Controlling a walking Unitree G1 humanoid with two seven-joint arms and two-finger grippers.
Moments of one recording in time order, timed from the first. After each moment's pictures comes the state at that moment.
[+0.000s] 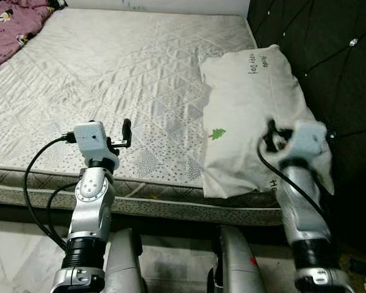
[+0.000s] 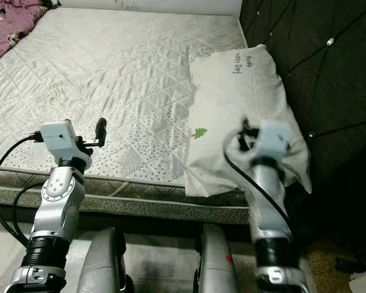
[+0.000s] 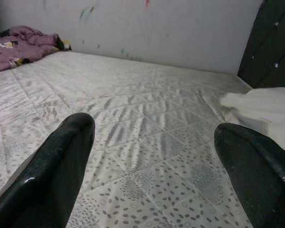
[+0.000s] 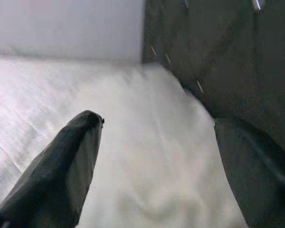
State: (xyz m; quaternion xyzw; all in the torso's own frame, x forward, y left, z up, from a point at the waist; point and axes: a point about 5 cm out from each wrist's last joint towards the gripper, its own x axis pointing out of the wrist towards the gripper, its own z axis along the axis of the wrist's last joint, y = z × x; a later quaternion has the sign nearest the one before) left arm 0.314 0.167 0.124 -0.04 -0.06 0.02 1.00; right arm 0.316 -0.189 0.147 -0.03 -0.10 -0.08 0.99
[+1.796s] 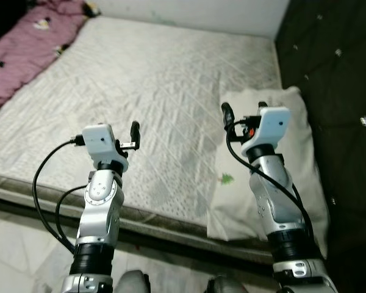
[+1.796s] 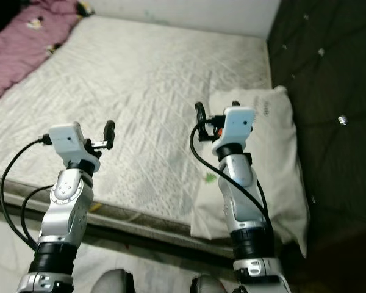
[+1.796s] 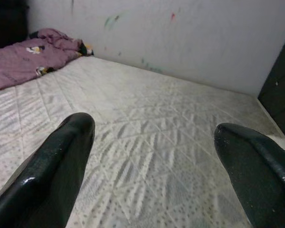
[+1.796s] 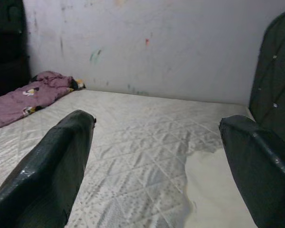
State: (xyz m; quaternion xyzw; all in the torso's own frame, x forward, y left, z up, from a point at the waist) left arm 0.309 0.145 0.125 -0.07 -0.05 0.00 1.00; right arm 0.323 -0.134 0.156 0.03 -0.11 0.06 0.99
